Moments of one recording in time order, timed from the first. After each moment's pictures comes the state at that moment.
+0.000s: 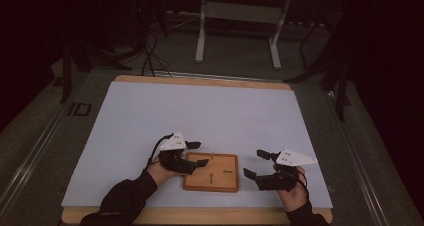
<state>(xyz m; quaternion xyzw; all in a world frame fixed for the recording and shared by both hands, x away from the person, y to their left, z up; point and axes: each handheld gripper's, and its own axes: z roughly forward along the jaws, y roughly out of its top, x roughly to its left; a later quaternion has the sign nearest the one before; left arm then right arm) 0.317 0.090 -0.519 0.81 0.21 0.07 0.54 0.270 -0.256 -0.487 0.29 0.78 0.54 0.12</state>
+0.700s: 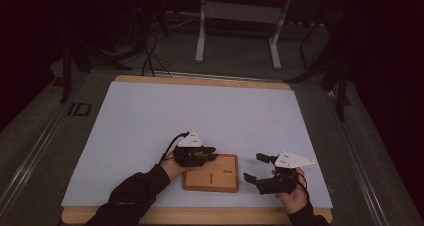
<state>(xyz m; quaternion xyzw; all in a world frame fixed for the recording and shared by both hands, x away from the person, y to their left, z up) 0.338 0.059 -0.534 0.83 0.19 0.06 0.52 0.267 -0.258 -0.492 0.28 0.80 0.52 0.10</state>
